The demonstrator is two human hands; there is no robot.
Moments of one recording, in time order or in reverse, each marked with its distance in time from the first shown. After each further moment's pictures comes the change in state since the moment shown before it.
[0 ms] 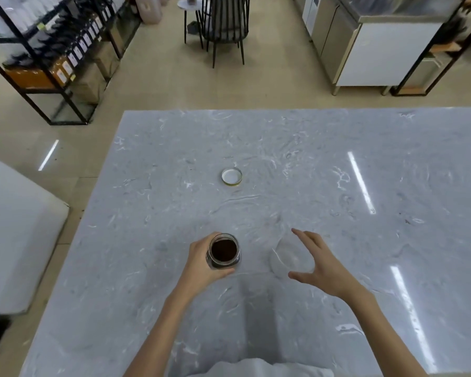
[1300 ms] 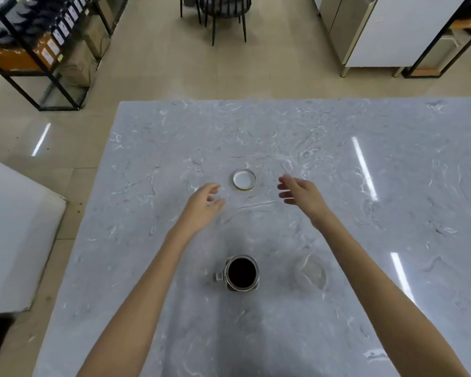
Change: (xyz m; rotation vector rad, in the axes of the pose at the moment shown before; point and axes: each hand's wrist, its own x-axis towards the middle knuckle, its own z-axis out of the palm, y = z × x) left_hand 0.159 -0.022 -0.062 0.059 -0.072 -0.298; right_hand 0.193 -0.082 -0.022 0.562 0.159 0.346
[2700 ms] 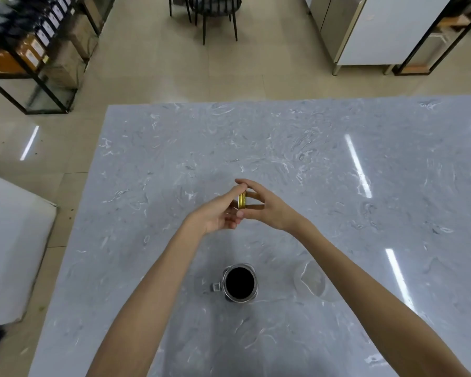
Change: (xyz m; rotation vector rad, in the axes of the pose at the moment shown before) left_hand 0.020 0.052 0.019 -0.615 -0.517 -0.444; right_hand 0.009 0.003 0.045 -0.011 -0.427 -0.313
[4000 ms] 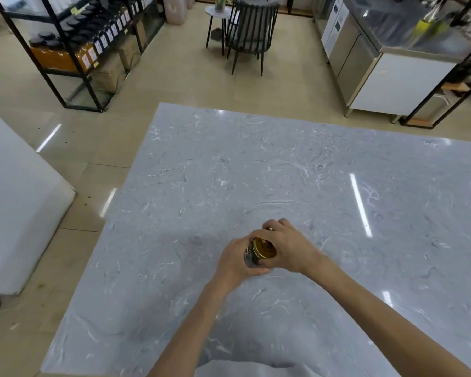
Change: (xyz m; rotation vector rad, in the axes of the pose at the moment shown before) left_hand -0.059 -0.196 0.014 0.653 0.412 0.654; right_hand -0.108 -0.020 0.098 -1.169 -0.097 -0.119
